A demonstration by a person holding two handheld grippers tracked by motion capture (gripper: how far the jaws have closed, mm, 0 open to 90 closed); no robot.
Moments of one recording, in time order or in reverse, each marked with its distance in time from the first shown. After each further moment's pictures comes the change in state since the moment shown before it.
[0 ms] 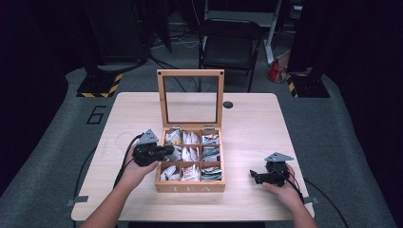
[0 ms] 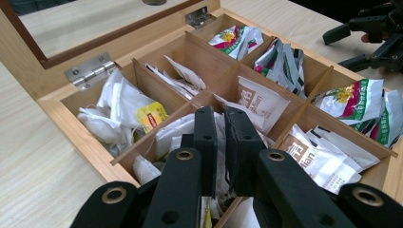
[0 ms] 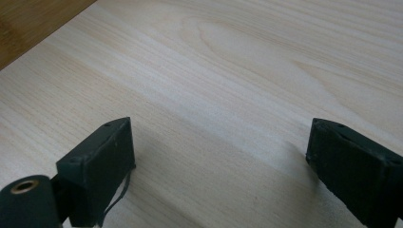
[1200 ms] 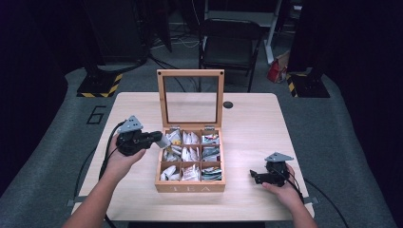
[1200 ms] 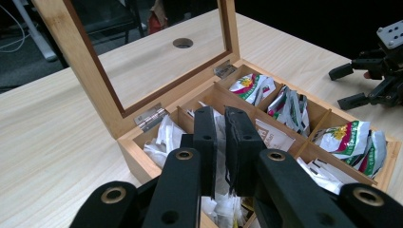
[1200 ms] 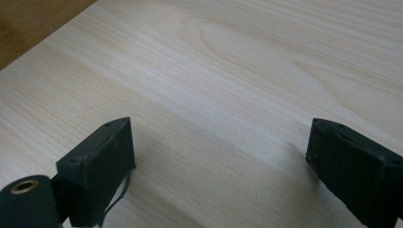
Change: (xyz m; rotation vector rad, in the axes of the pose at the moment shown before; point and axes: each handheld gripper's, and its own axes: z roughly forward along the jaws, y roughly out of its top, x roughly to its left) left arm 0.012 0.036 -0.051 -0.070 0.075 0.029; right arm 0.000 0.000 0.000 0.000 0.000 0.000
